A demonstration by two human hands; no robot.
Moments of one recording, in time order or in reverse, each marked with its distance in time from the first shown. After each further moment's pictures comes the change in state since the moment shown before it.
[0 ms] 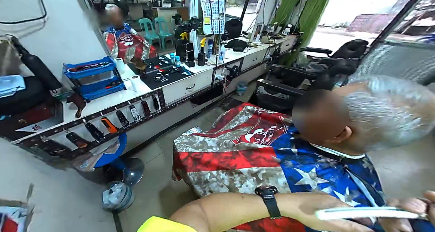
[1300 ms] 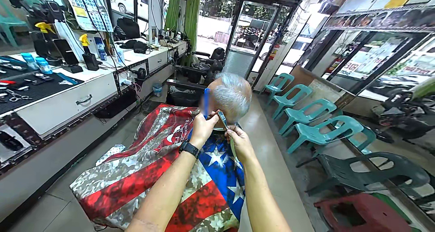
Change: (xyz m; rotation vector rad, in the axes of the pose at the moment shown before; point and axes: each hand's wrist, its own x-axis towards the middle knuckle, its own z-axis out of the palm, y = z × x) left_hand 0.084 -0.042 -0.100 -0.046 0.803 -0.270; right_hand 0.077 0.075 -0.027 -0.538 0.115 0.272
